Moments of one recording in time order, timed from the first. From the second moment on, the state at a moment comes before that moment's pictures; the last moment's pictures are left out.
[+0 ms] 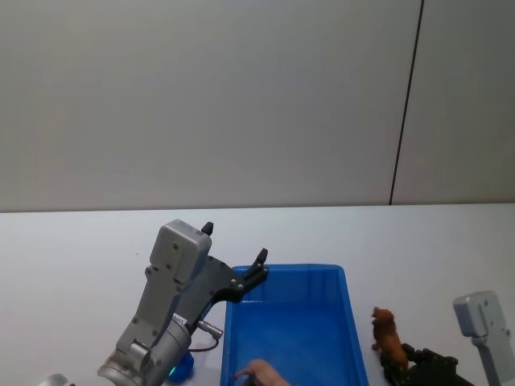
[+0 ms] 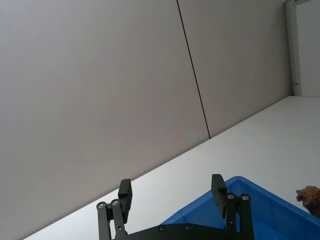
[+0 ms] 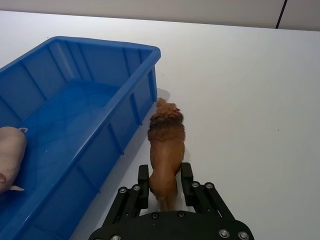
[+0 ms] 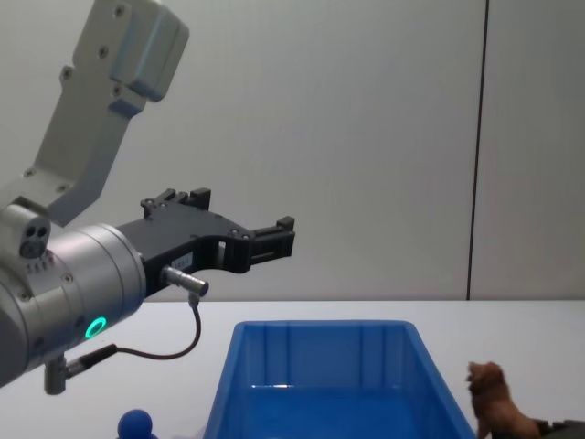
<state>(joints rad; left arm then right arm) -0.24 0.38 0.45 -1.63 -0.20 0.01 -0.01 0.04 0.30 -0.26 -1.55 0.31 0.30 0.21</state>
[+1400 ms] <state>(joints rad) -0.24 0.38 0.45 -1.63 -0.20 0.01 -0.01 0.15 0.26 -0.28 -1.64 0.19 0.23 0.33</state>
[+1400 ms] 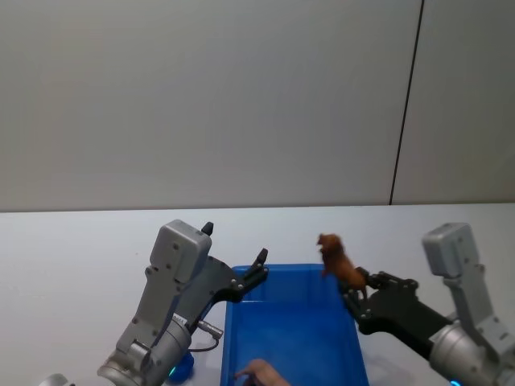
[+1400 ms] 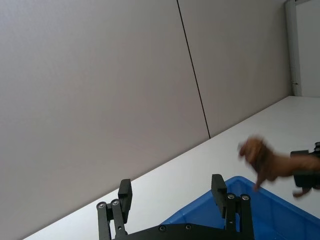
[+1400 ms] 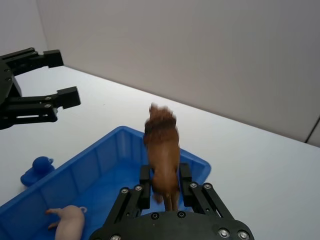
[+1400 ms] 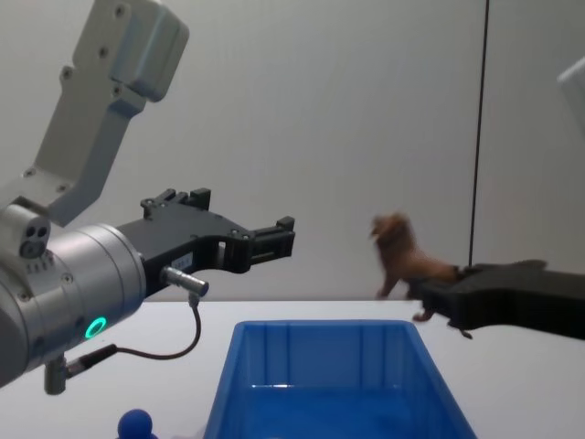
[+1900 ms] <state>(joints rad) -0.24 0.38 0.45 -1.63 -0.20 0.01 -0.01 0.19 0.22 -0.31 -1.56 0.16 0.27 0.39</state>
